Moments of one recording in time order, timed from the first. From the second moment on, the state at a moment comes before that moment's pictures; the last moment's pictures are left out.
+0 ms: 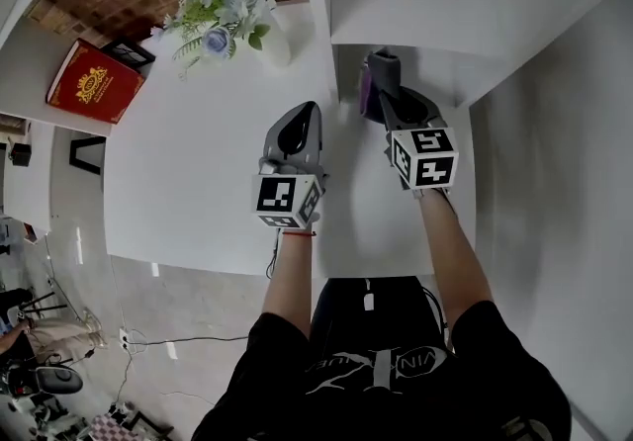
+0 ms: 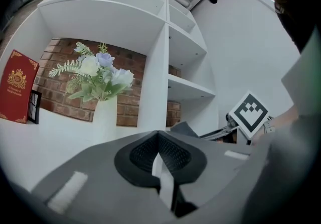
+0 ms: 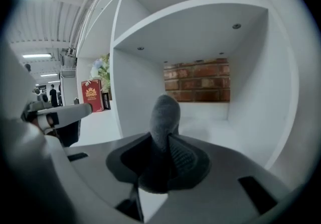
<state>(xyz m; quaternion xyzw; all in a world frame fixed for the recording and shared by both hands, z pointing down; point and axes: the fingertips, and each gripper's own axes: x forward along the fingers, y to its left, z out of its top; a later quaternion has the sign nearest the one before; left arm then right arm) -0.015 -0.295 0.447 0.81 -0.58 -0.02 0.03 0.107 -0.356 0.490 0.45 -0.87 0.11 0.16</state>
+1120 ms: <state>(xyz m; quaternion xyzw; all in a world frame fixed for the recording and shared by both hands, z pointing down) -0.025 -0.318 0.457 0.81 -0.58 -0.04 0.00 0.033 -0.482 0.528 0.41 -0.86 0.02 0.31</state>
